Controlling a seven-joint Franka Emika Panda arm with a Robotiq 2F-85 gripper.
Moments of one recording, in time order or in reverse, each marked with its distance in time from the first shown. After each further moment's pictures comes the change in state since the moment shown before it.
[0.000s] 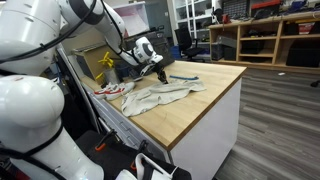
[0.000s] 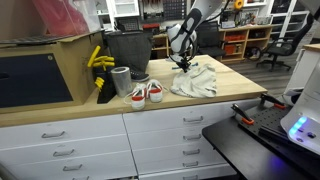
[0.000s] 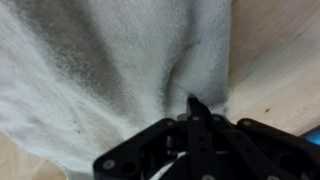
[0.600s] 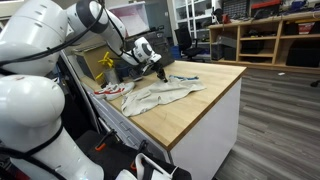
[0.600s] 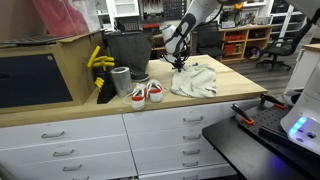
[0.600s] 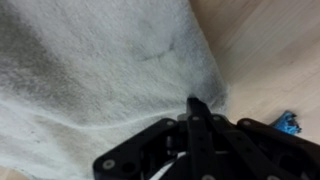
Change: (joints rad) arm 0.020 0.103 0.002 0.177 0.000 -0.030 0.033
